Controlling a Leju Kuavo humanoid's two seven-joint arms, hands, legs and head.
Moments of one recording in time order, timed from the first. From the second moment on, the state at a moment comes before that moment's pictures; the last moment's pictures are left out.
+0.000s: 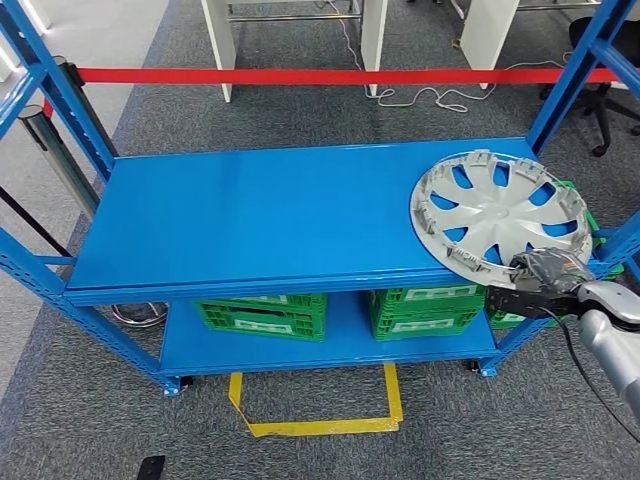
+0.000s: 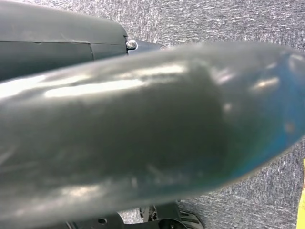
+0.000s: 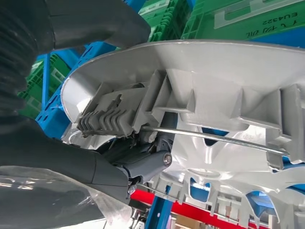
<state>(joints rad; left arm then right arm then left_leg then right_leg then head) -0.06 -0.19 1.07 -0.23 -0.87 0.11 -0.29 -0.78 -0.46 0.59 -0.41 1.01 0.02 -0.31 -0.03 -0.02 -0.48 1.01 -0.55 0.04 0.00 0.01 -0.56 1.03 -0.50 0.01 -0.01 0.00</state>
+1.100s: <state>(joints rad) -0.06 -0.19 1.10 -0.23 -0.87 0.11 -0.30 -0.67 -0.62 0.55 -0.63 1.15 -0.32 -0.24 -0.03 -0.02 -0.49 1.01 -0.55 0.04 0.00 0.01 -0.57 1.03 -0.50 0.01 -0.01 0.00</state>
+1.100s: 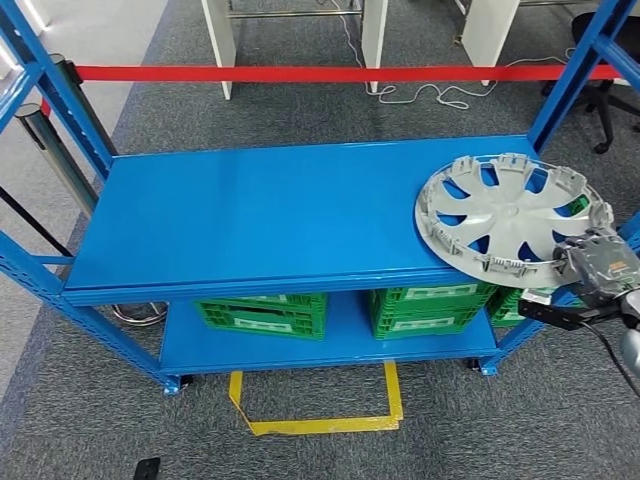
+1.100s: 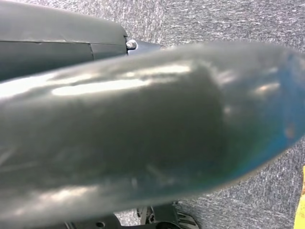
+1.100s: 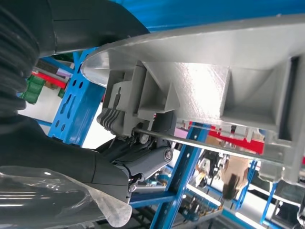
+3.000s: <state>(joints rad) -0.06 -0.20 1.10 -0.23 -0.95 0.13 -0.32 -0.26 -0.49 -0.01 -1.22 0.99 -0.54 -0.38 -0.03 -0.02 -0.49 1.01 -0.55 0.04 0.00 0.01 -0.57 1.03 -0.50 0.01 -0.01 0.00</state>
